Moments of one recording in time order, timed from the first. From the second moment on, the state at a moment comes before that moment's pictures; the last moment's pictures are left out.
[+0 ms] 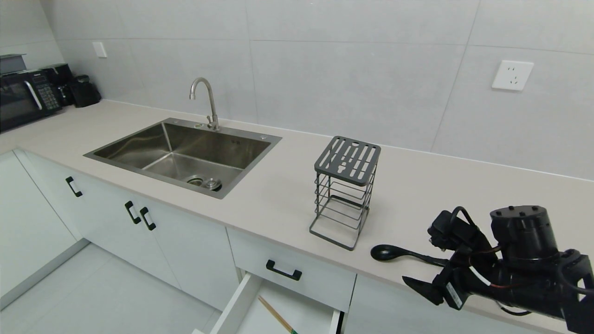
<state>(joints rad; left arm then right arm) 0.00 0.00 0.00 0.00 0.00 0.01 0.38 1.73 -0.33 -0.68 0.10 -0.36</state>
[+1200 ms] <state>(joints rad) 0.00 0.00 0.00 0.00 0.00 0.01 0.24 2.01 -0.50 -0.69 0.23 -0.35</state>
